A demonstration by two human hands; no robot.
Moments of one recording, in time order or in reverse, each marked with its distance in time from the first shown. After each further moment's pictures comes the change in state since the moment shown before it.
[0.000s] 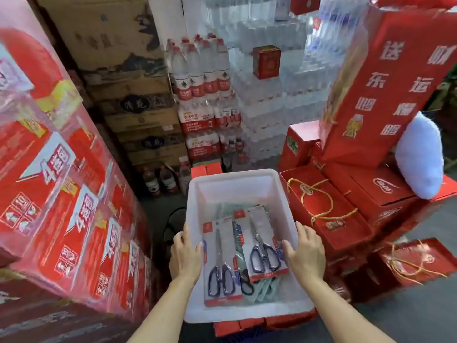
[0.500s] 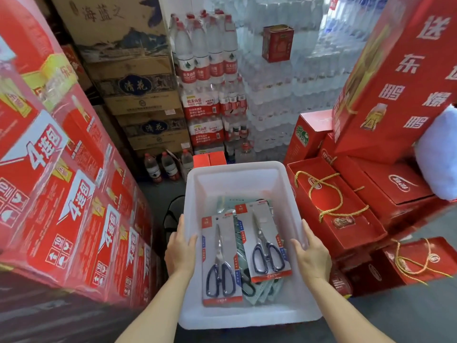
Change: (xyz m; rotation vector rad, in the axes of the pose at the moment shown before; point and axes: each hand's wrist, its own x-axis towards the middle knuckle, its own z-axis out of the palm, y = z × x) left_hand 0.003 -0.016 0.003 -0.162 0.053 -0.114; right_hand -0.002 0.012 0.010 0.219 -0.092 0.207
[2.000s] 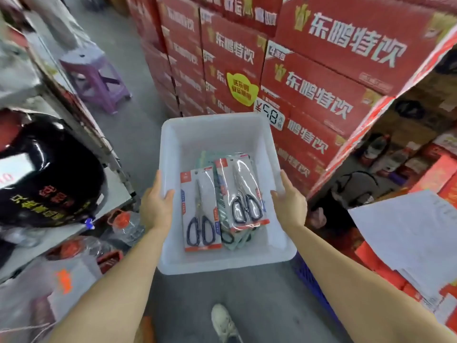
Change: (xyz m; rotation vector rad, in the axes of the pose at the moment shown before) left_hand -0.475 -0.295 -0.293 -0.033 0.872 -0.846; right_hand -0.427 -0.174 0.079 -0.069 -0.793 -0.912
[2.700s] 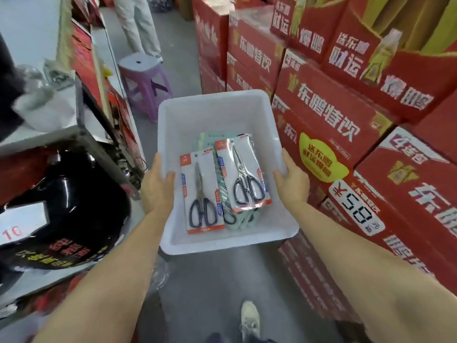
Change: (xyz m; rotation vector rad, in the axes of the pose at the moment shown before) left_hand 0.343 -0.002 0.012 -0.025 0.190 -0.172; right_hand 0.295 -0.244 0.158 0.049 -0.017 -0.390
